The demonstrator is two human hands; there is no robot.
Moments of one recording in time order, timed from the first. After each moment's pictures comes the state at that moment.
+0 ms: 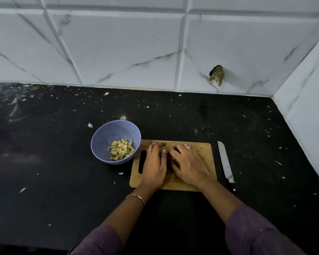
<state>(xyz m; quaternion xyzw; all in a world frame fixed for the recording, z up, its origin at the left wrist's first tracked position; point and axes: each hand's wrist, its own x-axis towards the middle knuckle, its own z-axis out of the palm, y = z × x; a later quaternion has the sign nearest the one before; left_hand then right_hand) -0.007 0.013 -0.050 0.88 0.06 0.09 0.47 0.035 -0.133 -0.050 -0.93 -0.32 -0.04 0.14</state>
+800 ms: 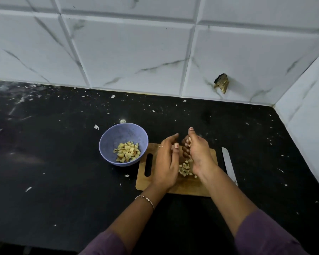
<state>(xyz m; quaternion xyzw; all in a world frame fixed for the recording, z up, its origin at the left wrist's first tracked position) -0.008 0.000 -0.012 0.79 0.01 0.16 0.59 0.048 -0.090 0.027 -0.59 0.20 0.13 0.77</state>
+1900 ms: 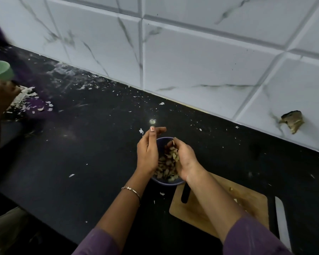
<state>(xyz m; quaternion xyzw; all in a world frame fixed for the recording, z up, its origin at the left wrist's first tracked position) 0.022 0.164 0.006 0.66 0.21 0.29 0.66 0.066 0.071 0.037 -0.64 0.11 0.38 0.66</state>
